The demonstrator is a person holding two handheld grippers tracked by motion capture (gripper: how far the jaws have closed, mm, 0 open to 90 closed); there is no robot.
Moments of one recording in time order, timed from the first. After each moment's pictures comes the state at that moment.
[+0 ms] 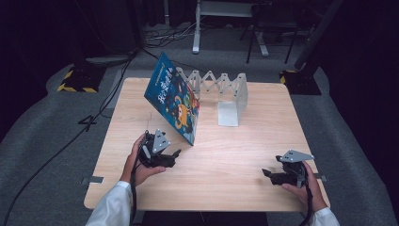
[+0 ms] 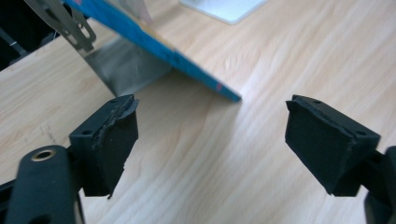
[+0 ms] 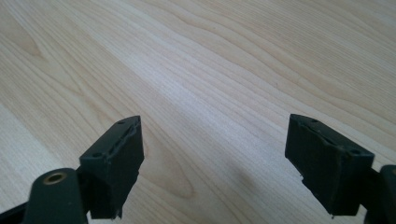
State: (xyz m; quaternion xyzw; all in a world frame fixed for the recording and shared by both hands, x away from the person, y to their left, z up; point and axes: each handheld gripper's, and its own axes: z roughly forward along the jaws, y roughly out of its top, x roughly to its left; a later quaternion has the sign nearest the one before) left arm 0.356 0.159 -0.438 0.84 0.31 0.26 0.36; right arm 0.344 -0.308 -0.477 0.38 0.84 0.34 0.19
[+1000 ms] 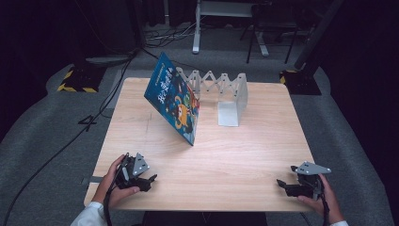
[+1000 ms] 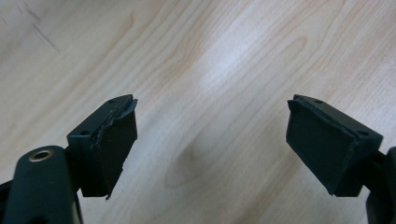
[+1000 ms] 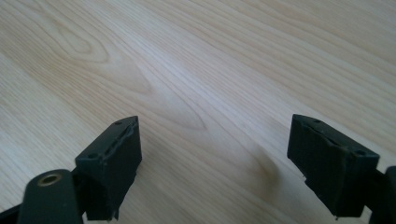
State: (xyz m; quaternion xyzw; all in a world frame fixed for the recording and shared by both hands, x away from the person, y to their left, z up) left arm 0.312 0.225 -0.488 0.87 0.33 0.22 0.29; right arm 0.314 -0.360 -0.495 0.40 0.84 0.32 0.21
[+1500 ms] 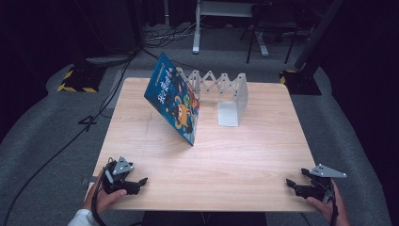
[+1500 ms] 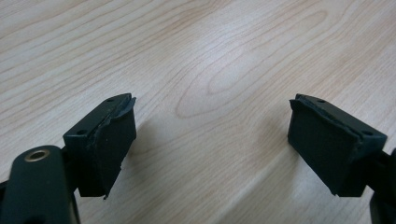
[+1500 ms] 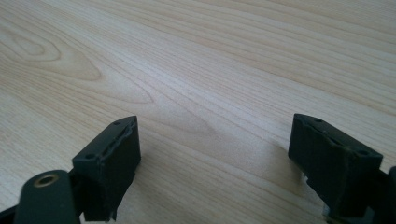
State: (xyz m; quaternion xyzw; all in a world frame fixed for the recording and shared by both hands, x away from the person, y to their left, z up) left arm 0.307 0.265 -0.505 0.84 0.39 0.15 0.34; right arm 0.308 -0.391 -0.505 0.46 0.79 0.35 0.21
